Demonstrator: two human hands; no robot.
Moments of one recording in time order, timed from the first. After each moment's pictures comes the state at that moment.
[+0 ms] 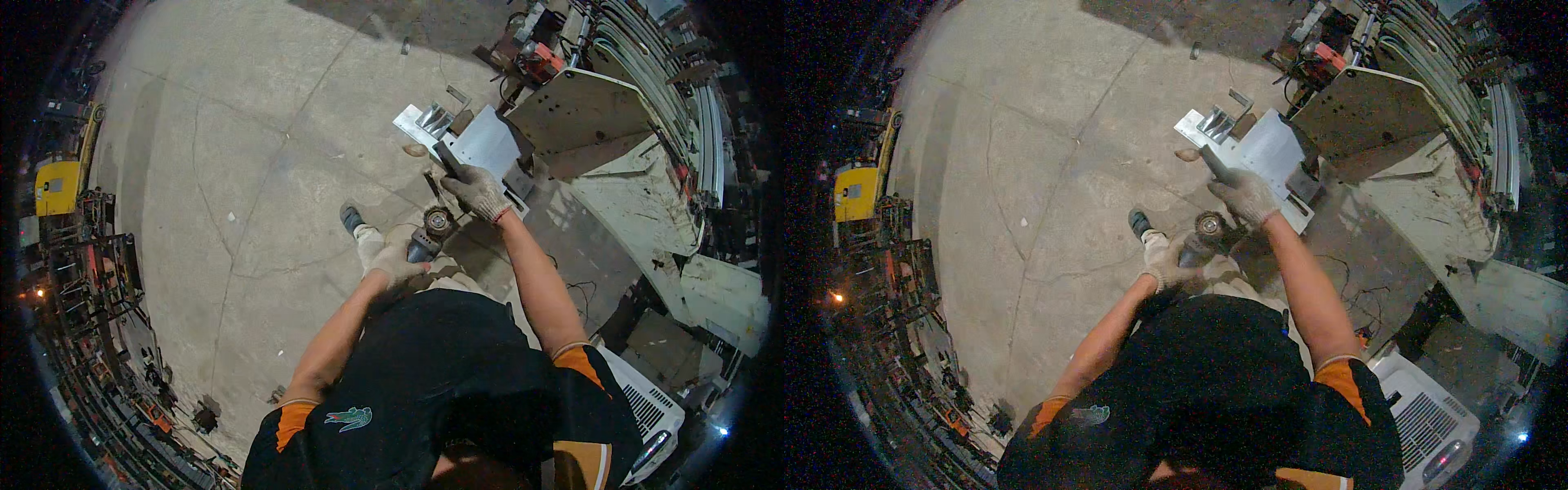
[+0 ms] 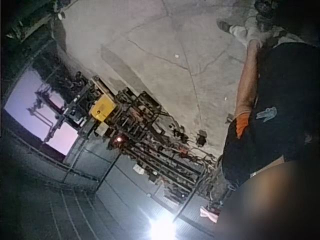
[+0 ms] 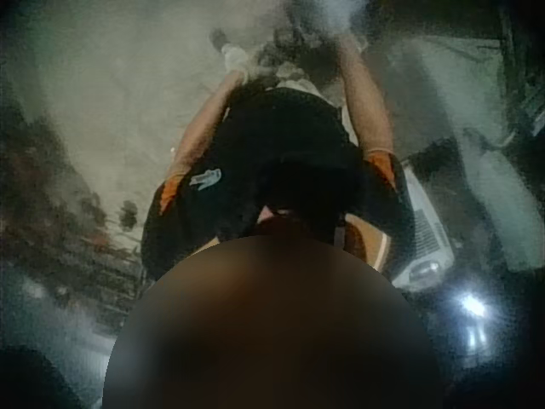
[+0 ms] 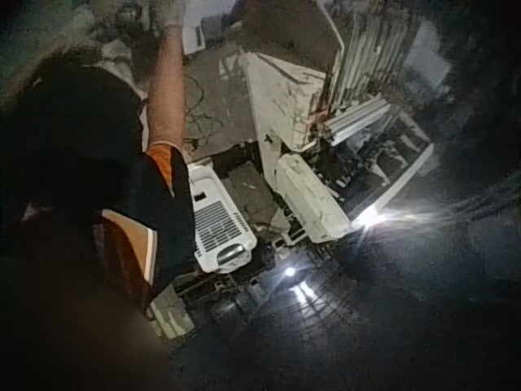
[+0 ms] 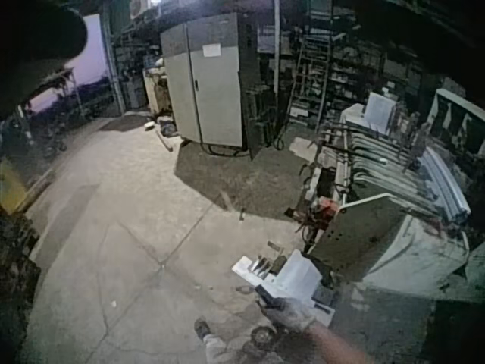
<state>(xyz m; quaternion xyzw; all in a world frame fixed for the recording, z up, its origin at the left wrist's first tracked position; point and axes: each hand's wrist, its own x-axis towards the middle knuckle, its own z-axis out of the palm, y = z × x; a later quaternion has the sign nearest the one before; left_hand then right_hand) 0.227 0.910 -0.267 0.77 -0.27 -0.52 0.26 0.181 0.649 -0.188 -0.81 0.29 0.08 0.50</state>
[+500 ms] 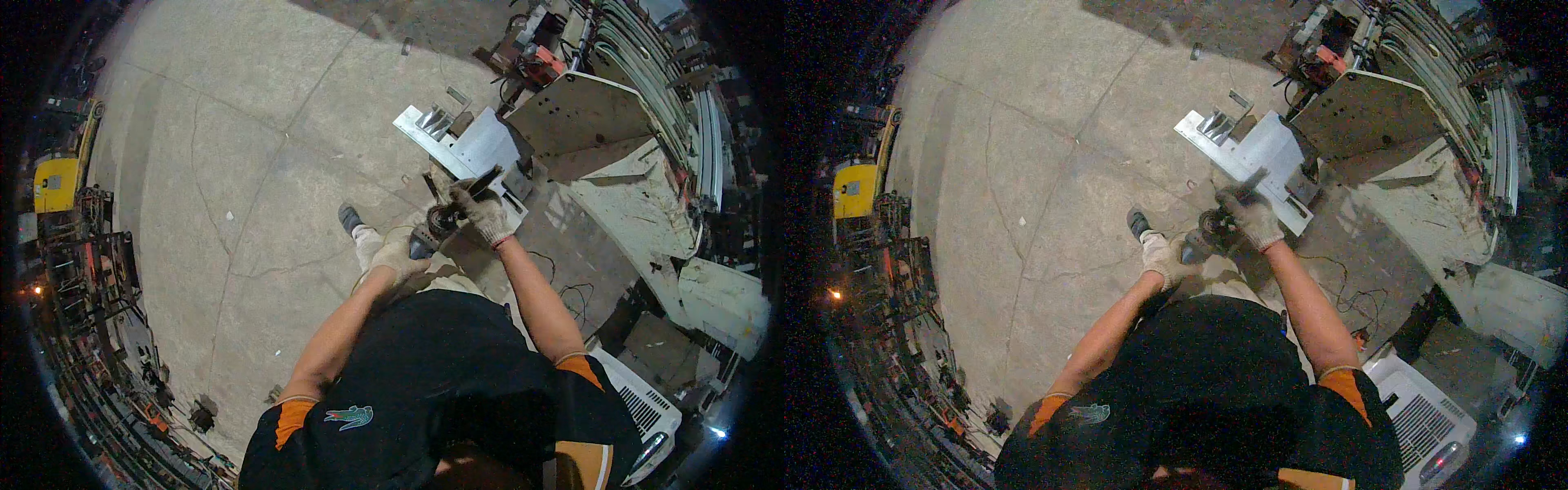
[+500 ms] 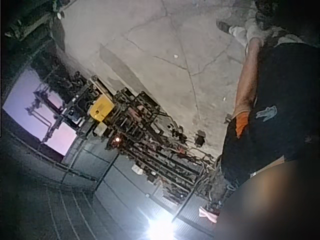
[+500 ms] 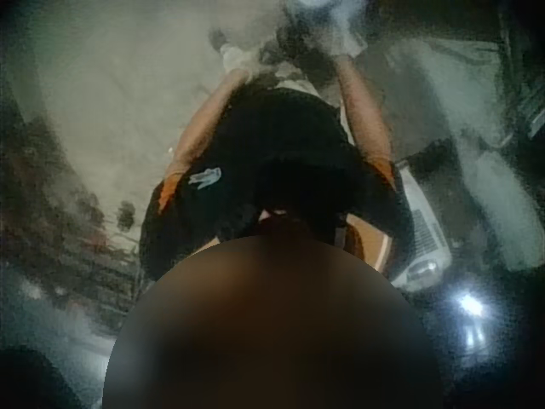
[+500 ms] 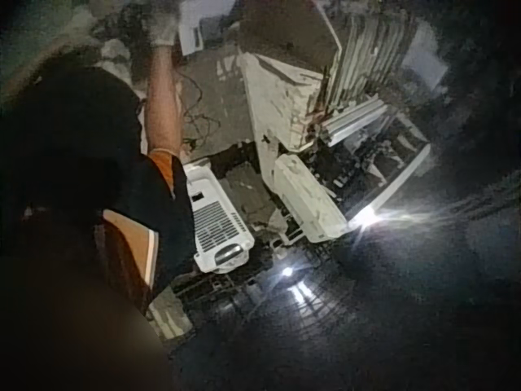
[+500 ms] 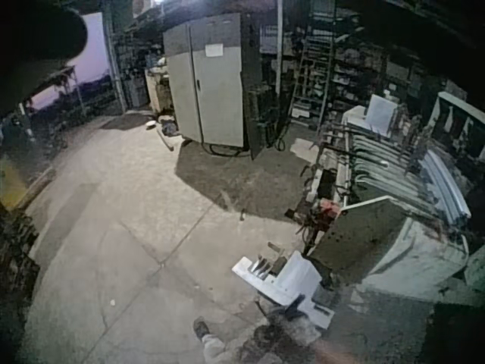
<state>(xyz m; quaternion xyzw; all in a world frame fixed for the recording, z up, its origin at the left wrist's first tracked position) 0.234 0.893 -0.235 0.81 -0.32 -0.45 0.19 0.139 0.670 -0.217 -0.79 0.40 0.07 0.47</state>
